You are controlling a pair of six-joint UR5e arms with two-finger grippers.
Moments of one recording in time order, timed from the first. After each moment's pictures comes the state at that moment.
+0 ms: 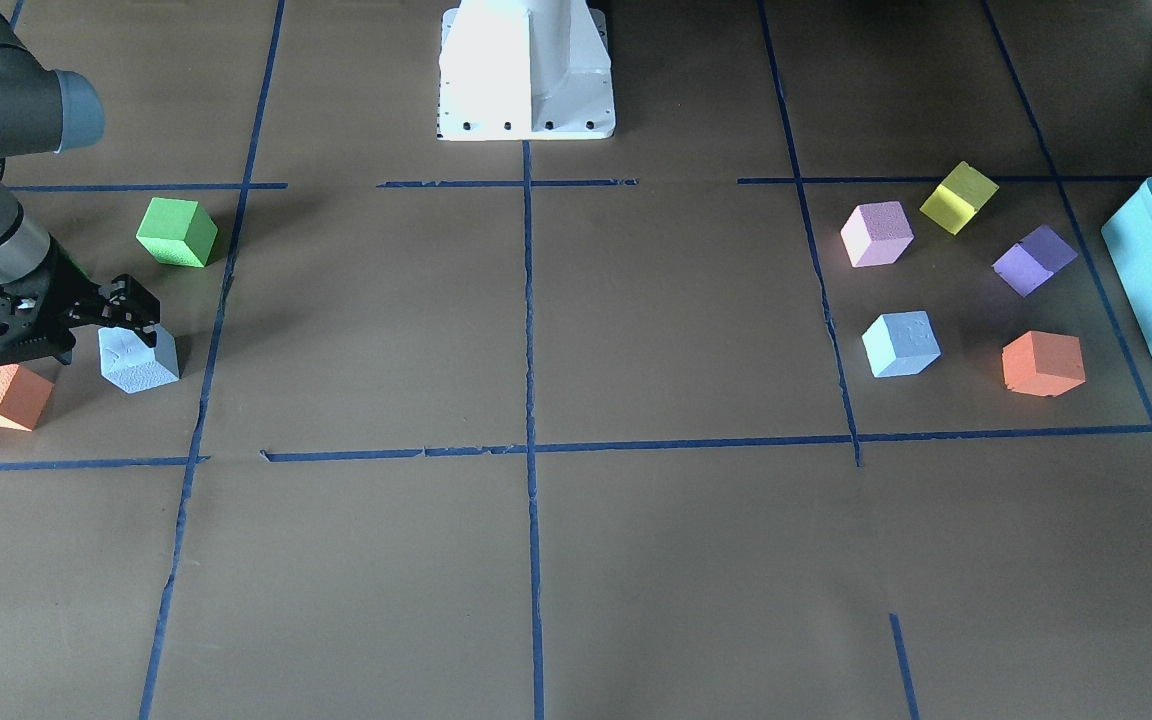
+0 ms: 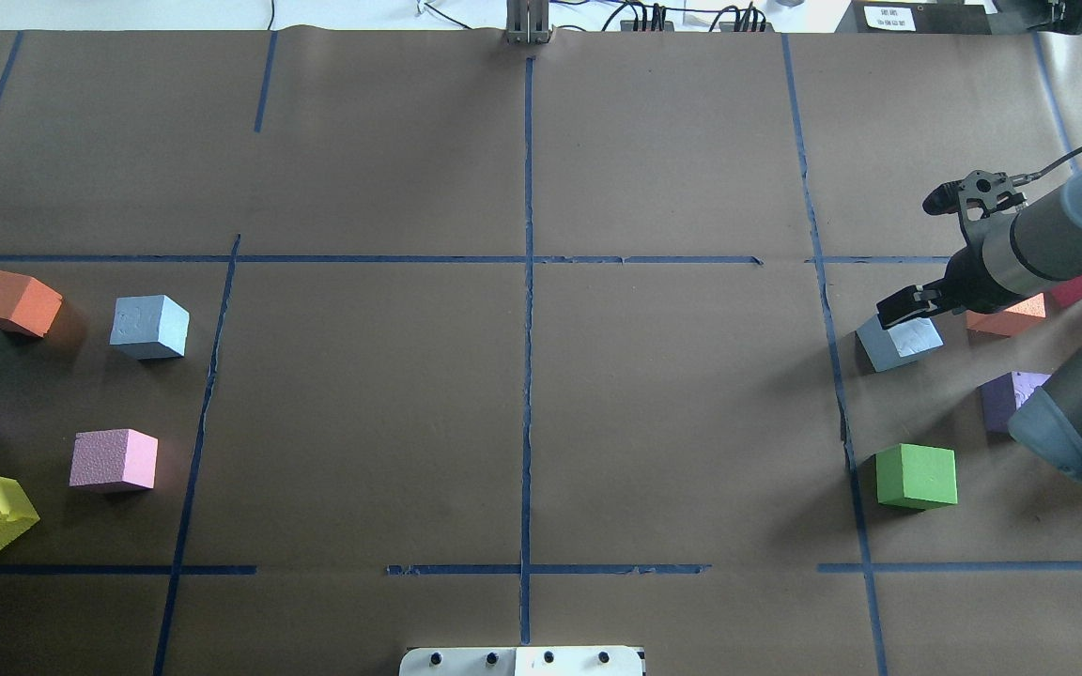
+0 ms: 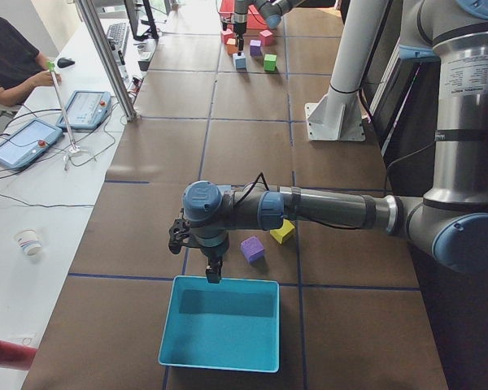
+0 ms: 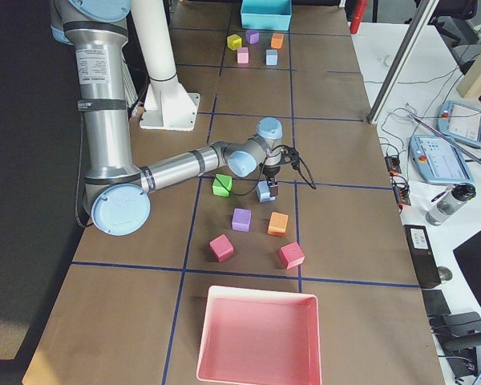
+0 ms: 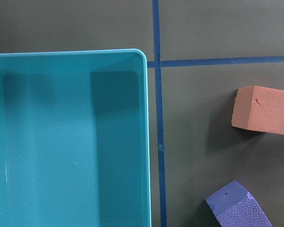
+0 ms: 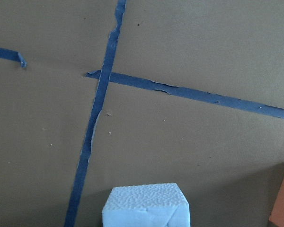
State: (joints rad) left arm -1.56 -1.52 -1.72 -1.45 -2.36 0.06; right arm 0.89 -1.49 1.74 -1.20 2.08 0.68
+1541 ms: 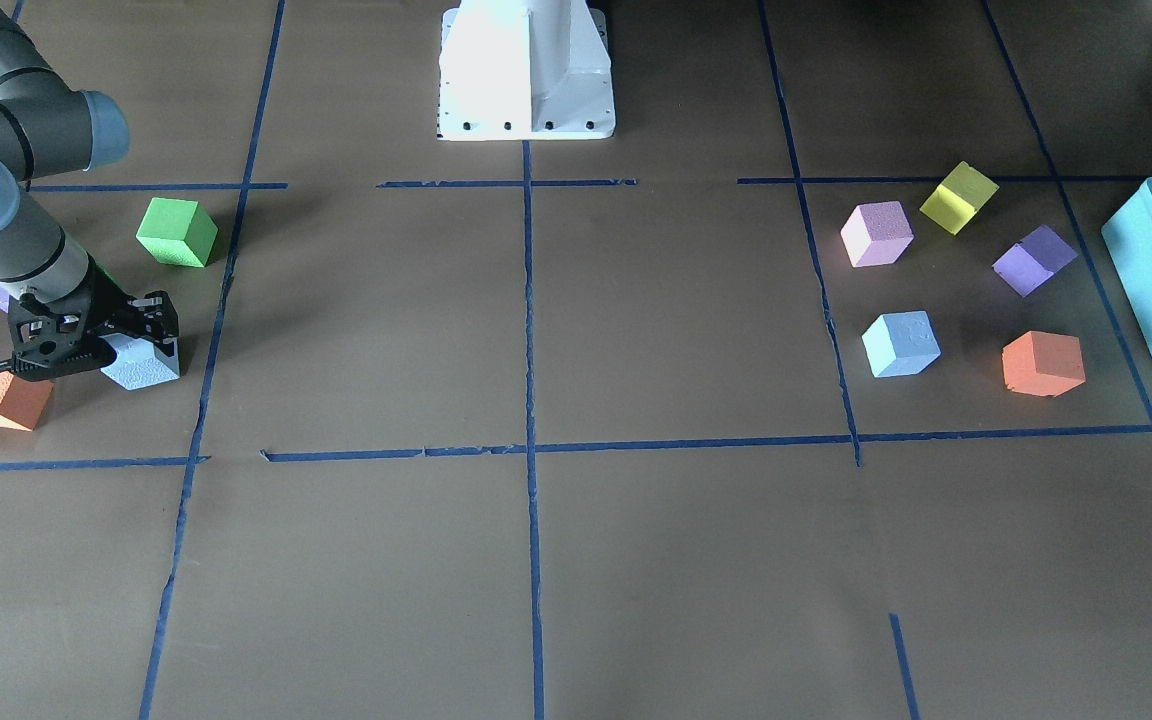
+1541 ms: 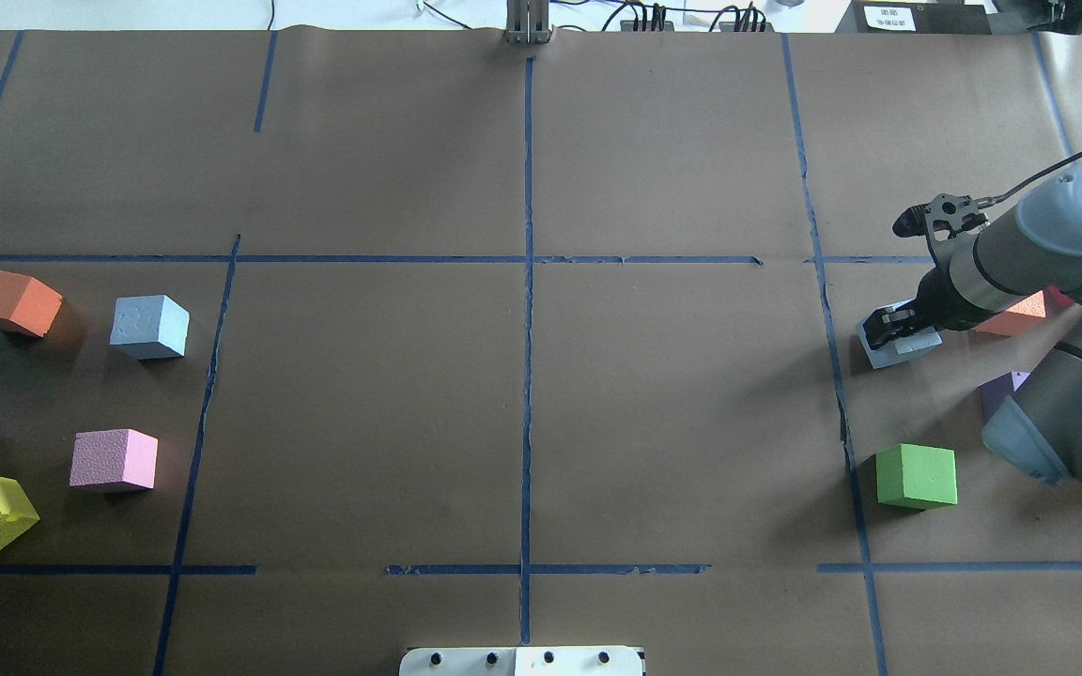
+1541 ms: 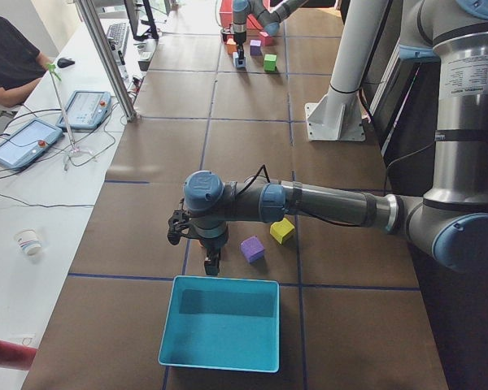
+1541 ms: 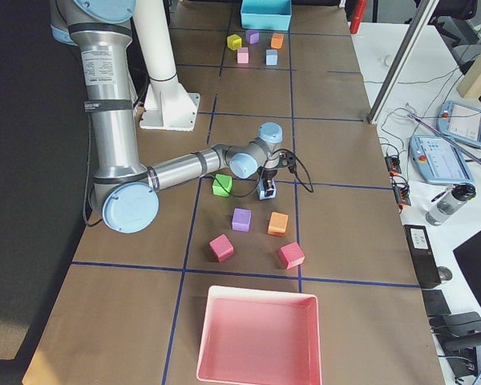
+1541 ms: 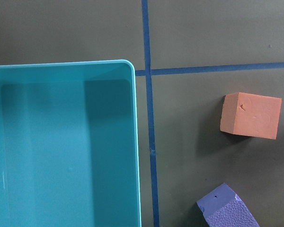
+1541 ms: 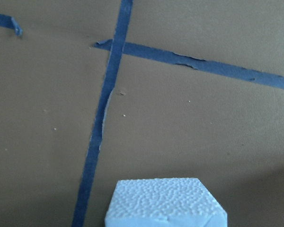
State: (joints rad) left arm -1.56 -1.52 -1.76 -1.44 -2.36 0.05; right arm 0.86 -1.47 1.72 -1.23 2.11 0.69
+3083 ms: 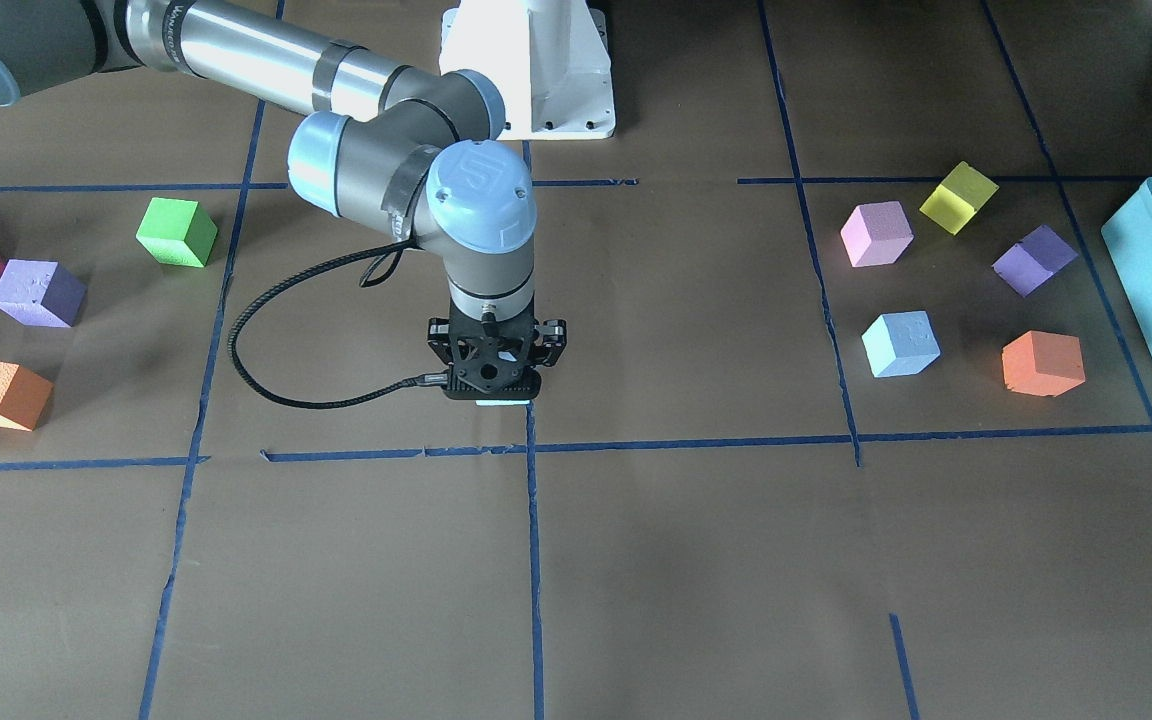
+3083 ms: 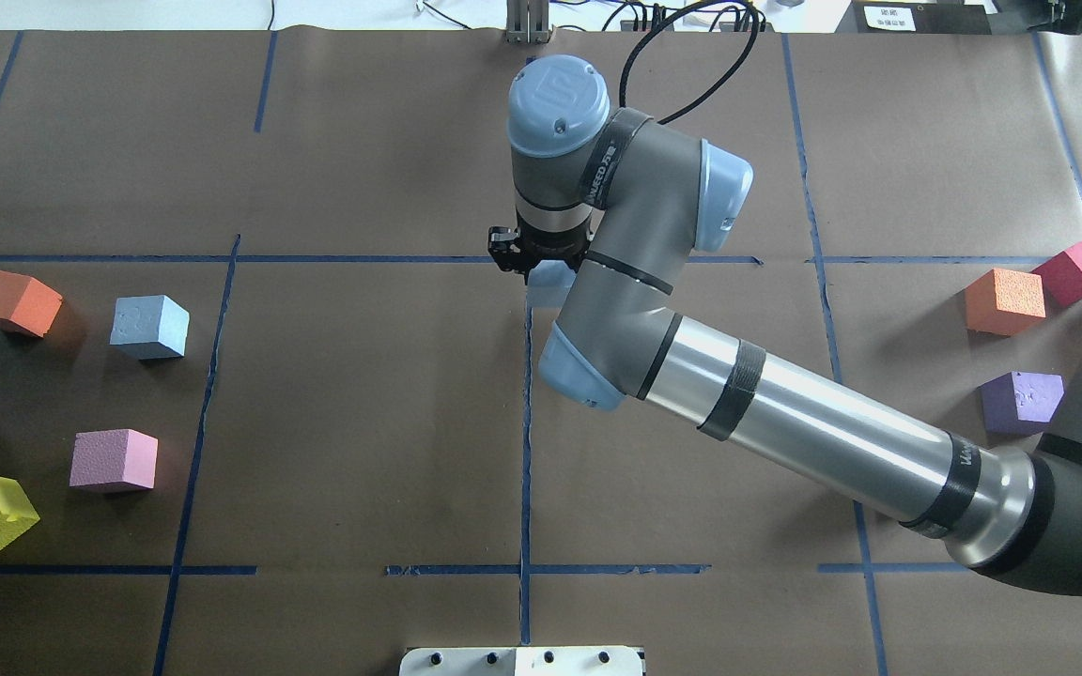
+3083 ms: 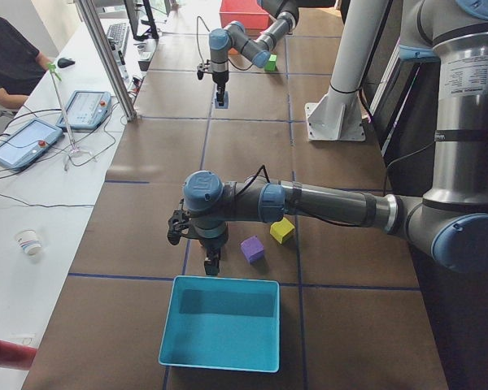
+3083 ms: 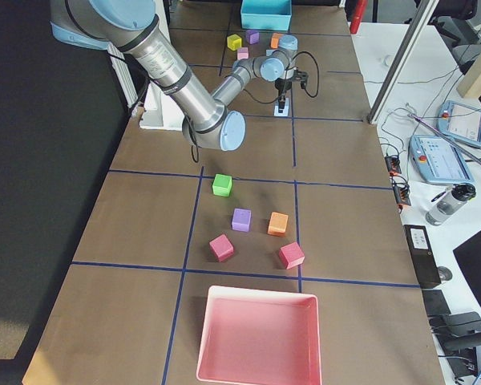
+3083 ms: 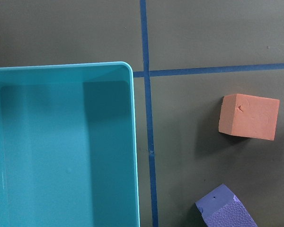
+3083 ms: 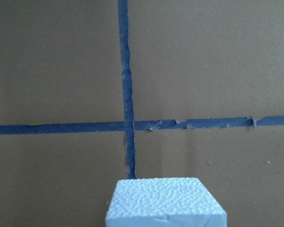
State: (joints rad) left arm -1.56 -1.52 -1.76 -1.44 -2.36 0.05; right arm 0.61 -0.62 1.30 -1.57 1.94 1.15
